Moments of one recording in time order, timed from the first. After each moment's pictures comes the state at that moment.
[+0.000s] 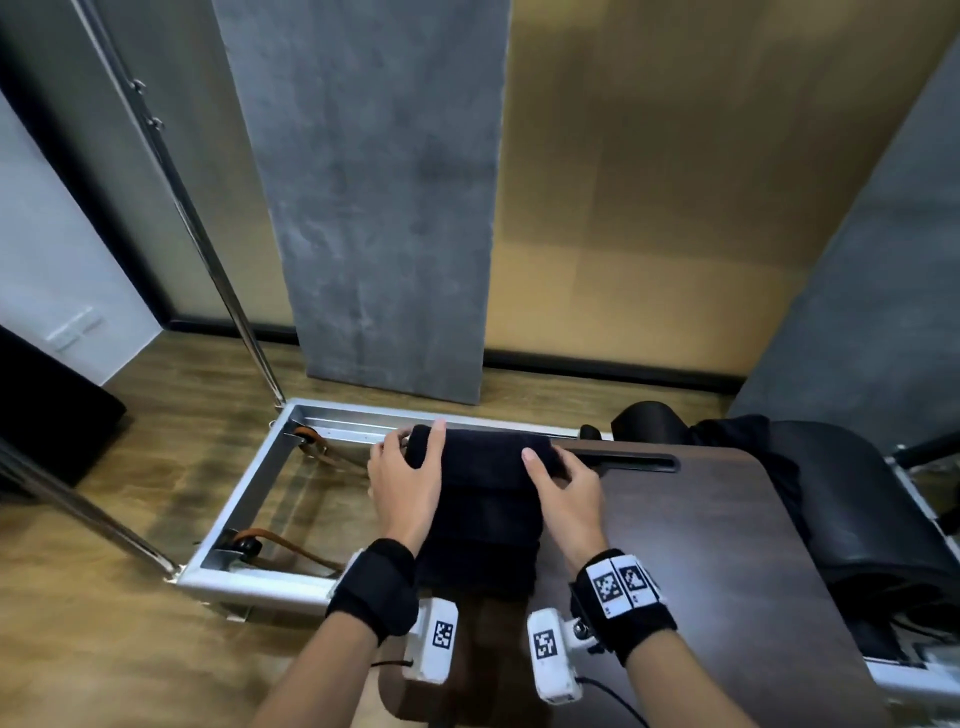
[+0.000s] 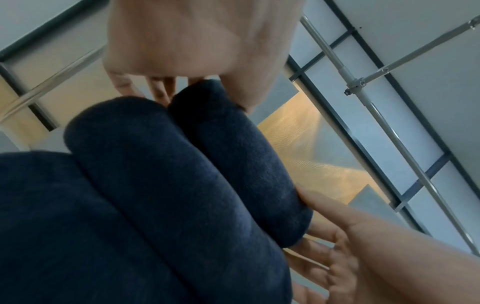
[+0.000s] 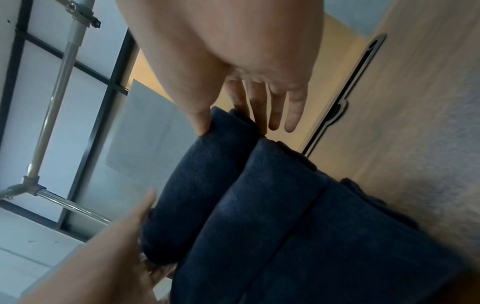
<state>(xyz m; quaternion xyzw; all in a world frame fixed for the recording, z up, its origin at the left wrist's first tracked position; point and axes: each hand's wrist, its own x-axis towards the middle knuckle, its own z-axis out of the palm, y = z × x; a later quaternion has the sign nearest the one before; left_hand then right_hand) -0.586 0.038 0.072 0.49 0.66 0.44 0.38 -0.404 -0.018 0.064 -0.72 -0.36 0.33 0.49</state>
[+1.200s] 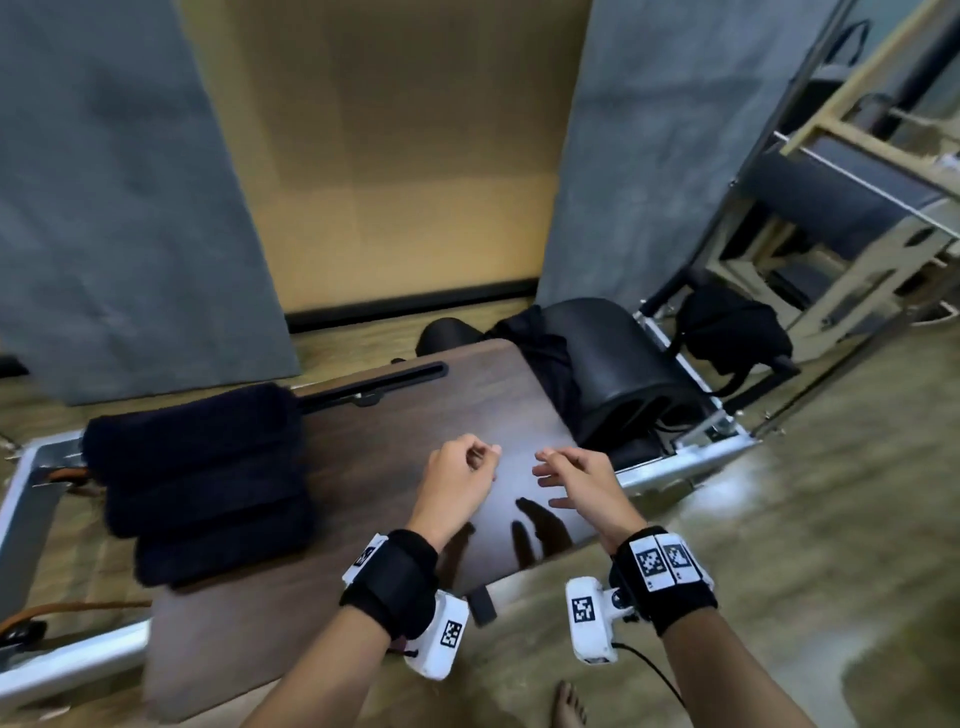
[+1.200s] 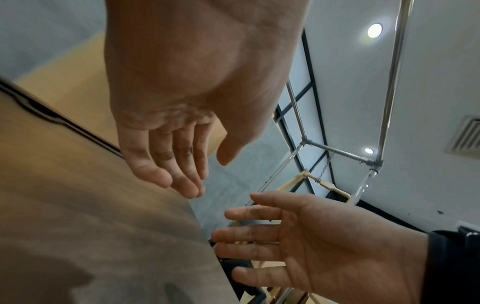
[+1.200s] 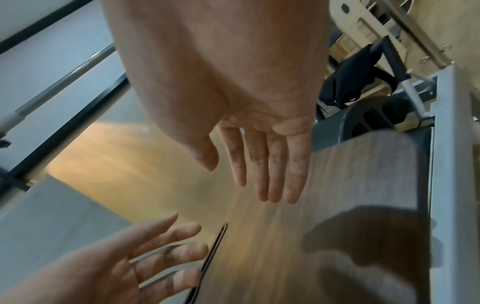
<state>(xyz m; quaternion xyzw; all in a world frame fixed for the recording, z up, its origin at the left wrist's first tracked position) -0.333 -0.128 0.050 0.74 0.41 0.16 0.51 -0.184 -0.248 0.048 -0.76 -0.17 0.38 0.49</state>
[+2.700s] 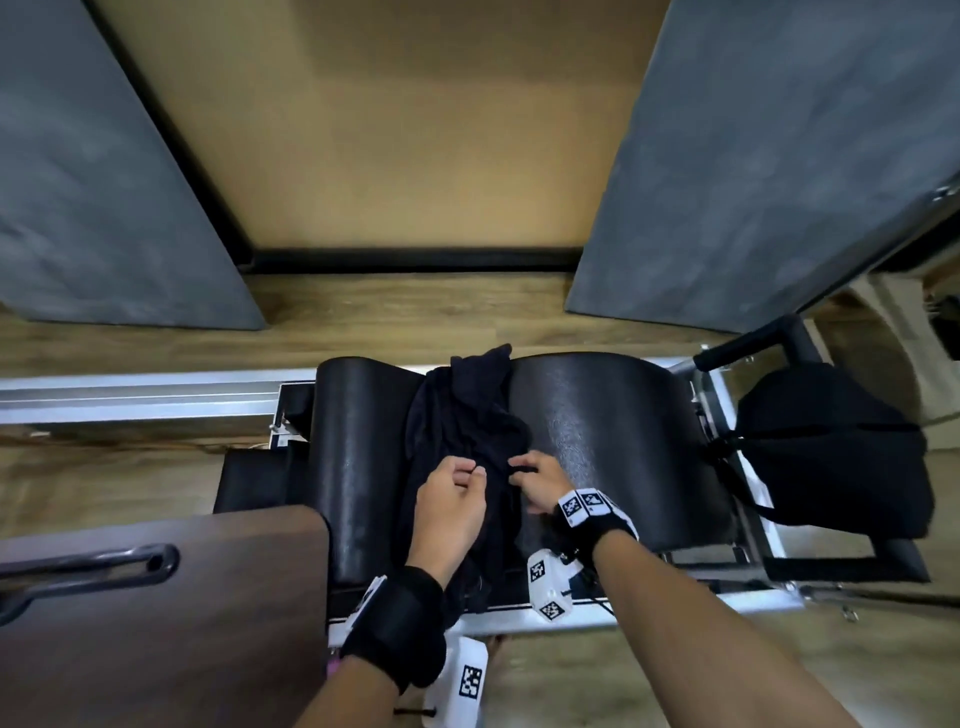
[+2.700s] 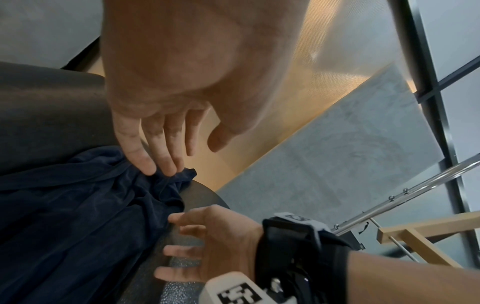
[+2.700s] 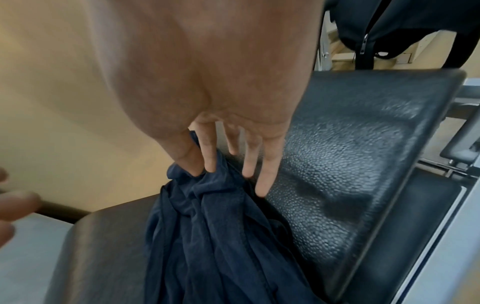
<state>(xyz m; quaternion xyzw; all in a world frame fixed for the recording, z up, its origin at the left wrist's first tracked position) 0.117 0.025 -0.094 0.54 0.63 0.17 0.52 0.283 0.009 -0.159 -0.79 -0.27 0.51 0.20</state>
